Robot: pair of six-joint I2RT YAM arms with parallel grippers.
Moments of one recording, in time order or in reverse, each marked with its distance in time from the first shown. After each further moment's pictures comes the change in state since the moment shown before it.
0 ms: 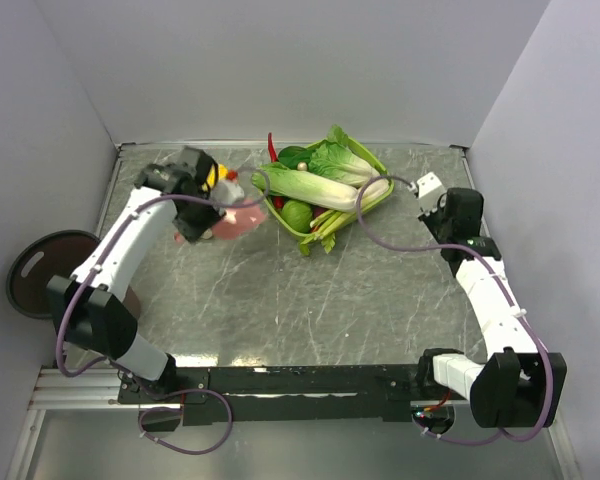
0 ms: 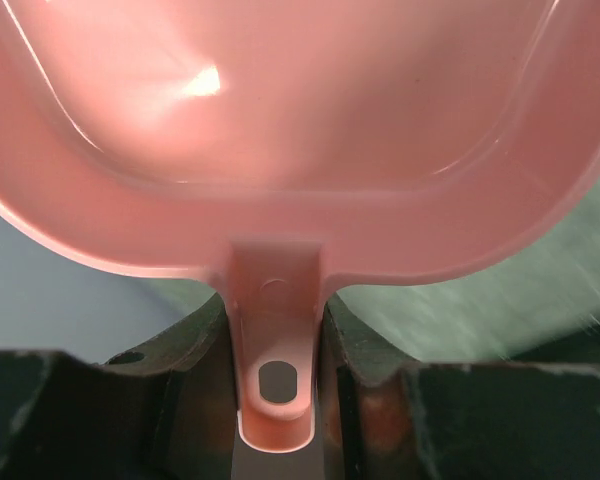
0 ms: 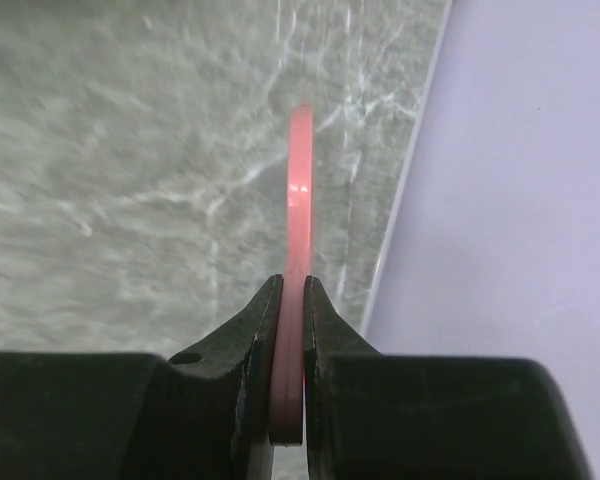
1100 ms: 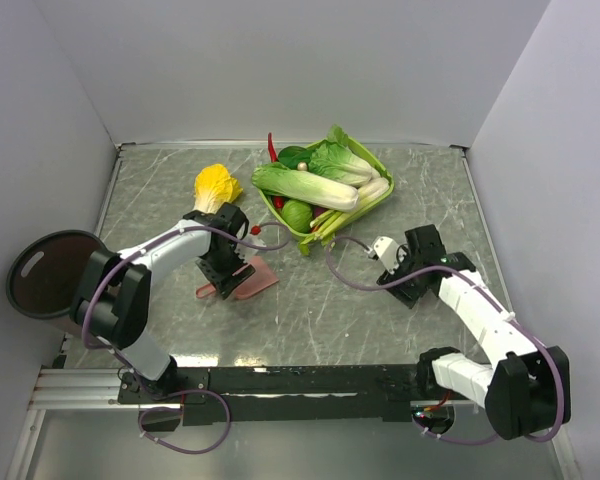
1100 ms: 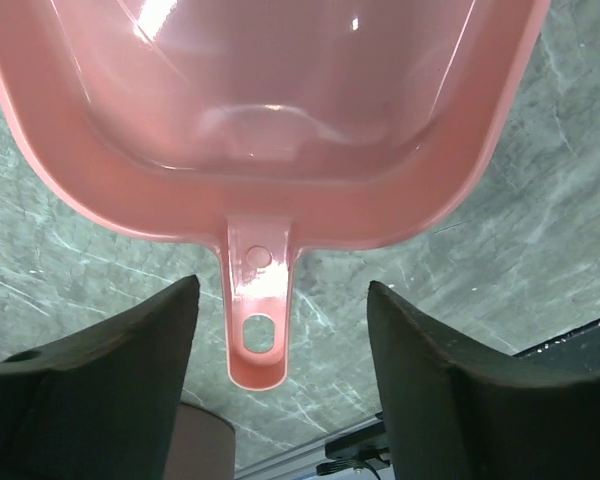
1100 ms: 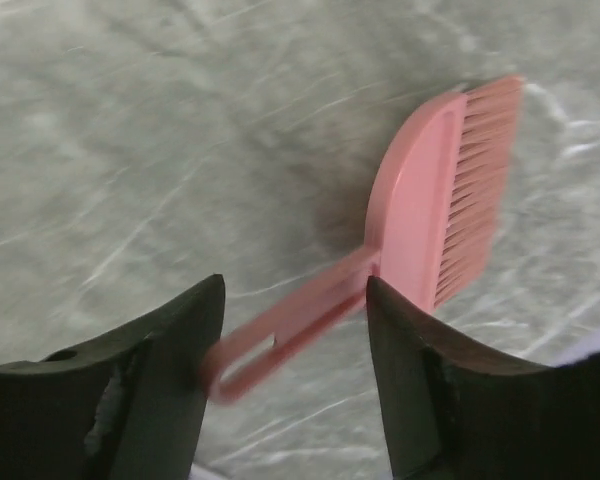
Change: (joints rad) left arm -0.146 0.091 -0.531 0.312 0.117 -0.158; right arm 0.238 -0.044 -0.236 -0.315 -0.150 -0.116
